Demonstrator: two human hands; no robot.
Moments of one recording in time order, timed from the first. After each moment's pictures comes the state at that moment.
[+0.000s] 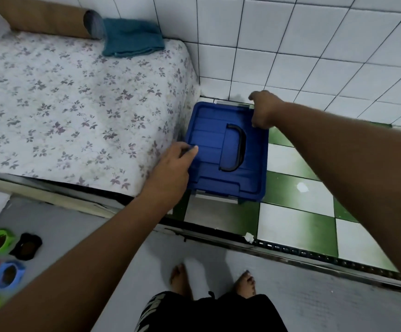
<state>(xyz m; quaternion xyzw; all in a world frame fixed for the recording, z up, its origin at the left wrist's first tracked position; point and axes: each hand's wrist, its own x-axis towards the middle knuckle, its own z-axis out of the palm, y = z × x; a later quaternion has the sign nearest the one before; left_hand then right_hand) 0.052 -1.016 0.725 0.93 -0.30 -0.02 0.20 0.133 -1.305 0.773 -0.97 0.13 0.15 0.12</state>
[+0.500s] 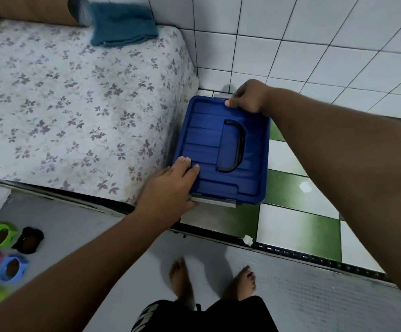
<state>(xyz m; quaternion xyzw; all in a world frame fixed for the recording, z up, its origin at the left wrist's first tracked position) 0.028 -1.013 0.719 0.93 -0.36 -0.05 0.00 0.173 -1.306 0.748 -0.92 0.13 0.15 0.34</state>
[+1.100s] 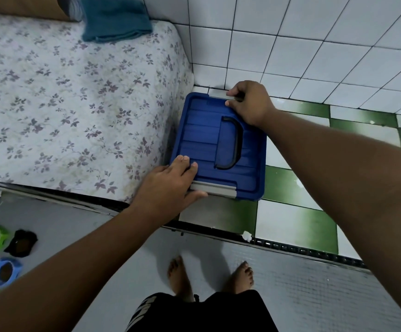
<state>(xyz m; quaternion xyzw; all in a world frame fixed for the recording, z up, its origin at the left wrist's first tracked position) 0.036 -1.010 0.710 0.91 -0.41 0.03 0.01 0.144 -1.301 0.720 -0.92 0.08 -0.05 0.37</state>
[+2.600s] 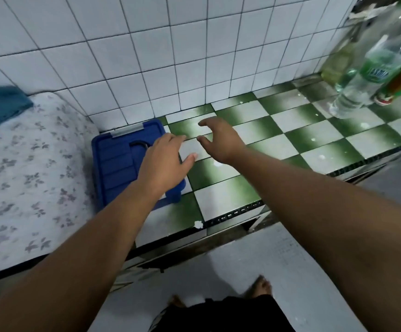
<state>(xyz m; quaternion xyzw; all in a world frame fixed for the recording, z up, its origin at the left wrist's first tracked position) 0.016 -1.162 0.770 0.86 -0.46 -0.06 0.20 -0.069 -1.334 0.746 -0.91 0.26 -0.15 0.30</state>
